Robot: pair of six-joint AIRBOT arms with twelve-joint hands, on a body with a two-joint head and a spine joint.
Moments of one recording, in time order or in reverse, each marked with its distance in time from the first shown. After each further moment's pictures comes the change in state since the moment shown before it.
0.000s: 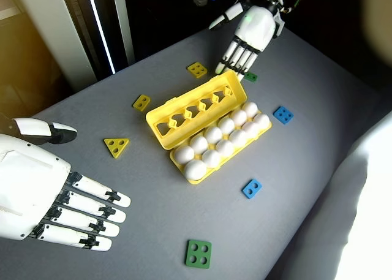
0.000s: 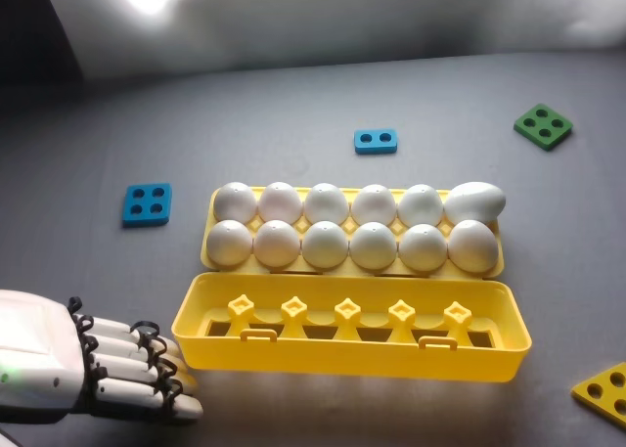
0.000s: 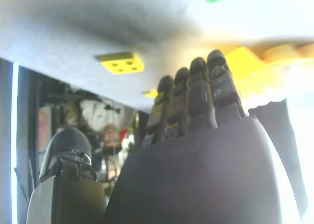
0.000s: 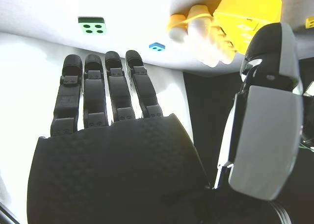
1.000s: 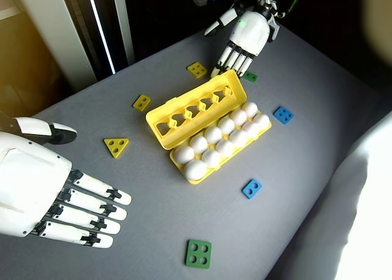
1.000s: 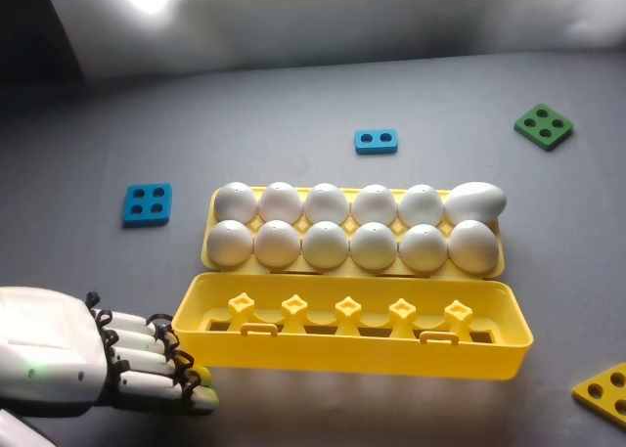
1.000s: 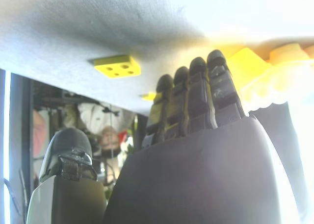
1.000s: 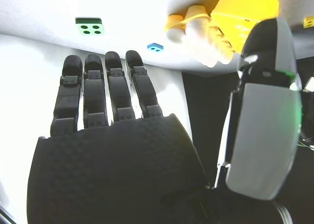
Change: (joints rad) left arm -0.024 -0.023 -0.018 -0.028 0.068 0.018; right arm -0.001 0.000 -0.008 0.000 0.000 0.001
